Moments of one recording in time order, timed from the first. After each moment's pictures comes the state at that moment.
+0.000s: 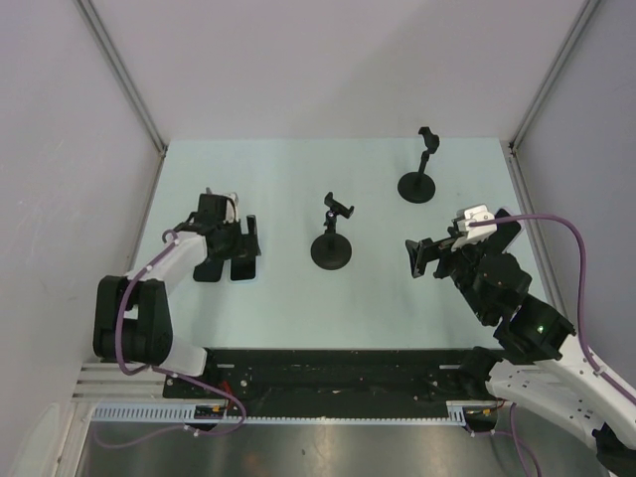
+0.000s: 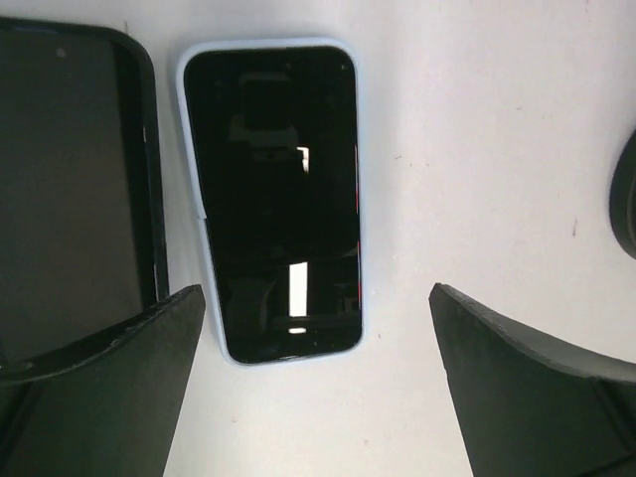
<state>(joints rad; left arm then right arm) -0.10 1.45 0.87 -0.44 0.10 -0.22 0.84 0.58 0.83 -0.38 0.49 0.09</state>
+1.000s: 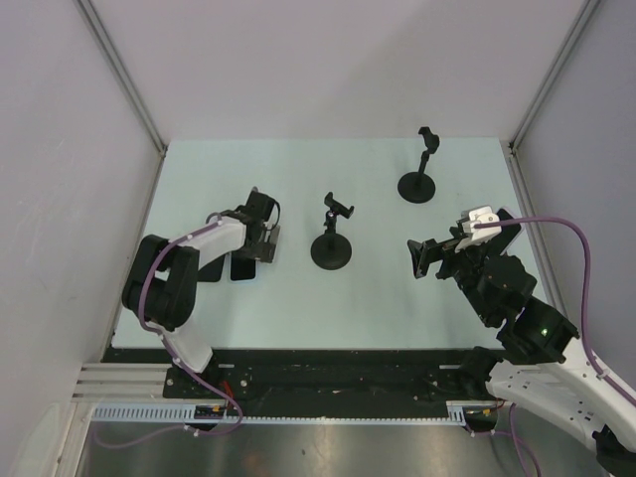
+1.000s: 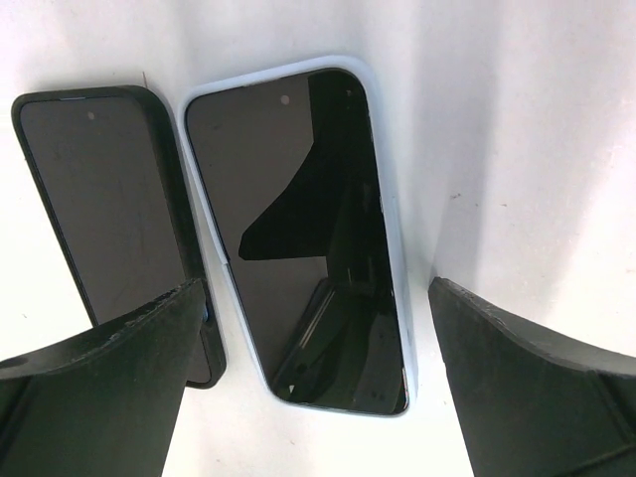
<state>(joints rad) -0.36 1.72 1.03 -0.51 -0.37 -0.12 0.83 0.56 0.83 -0.38 0.48 0.09</state>
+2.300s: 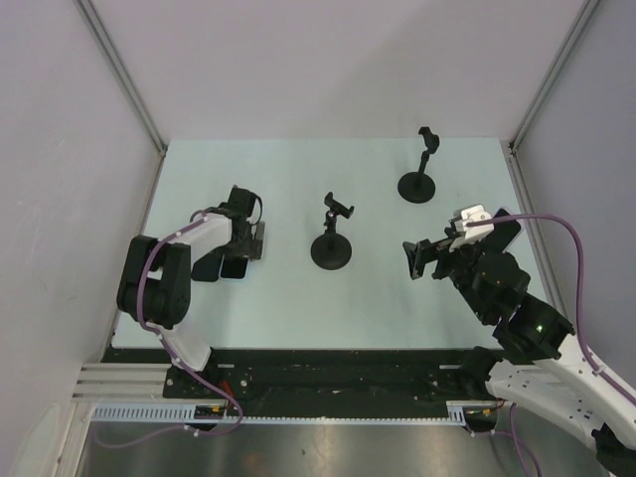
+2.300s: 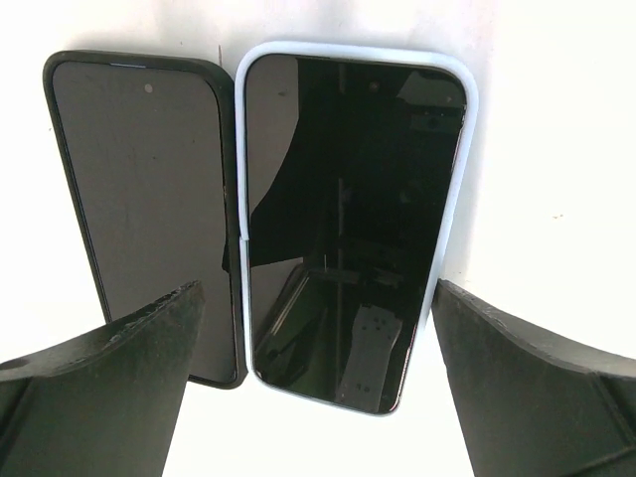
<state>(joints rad) -0.24 1.71 1.04 -0.53 -0.32 -0.13 0.83 0.58 0.83 -0.38 0.46 0.09</state>
